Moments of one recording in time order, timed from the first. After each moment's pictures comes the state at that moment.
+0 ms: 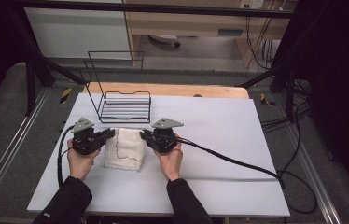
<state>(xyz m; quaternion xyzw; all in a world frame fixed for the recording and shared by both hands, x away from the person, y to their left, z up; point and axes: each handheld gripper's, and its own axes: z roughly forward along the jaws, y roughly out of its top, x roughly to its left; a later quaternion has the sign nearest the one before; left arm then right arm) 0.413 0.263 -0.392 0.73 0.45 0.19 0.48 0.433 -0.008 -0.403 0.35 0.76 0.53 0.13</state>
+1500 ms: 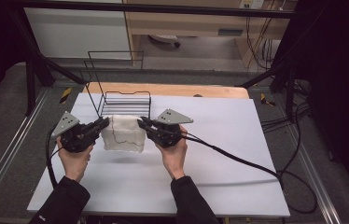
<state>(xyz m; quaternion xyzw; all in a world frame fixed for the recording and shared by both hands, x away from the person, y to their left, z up) 0.385 0.265 -0.343 0.67 0.40 0.26 0.57 0.412 -0.019 -0.340 0.27 0.73 0.60 0.18</state>
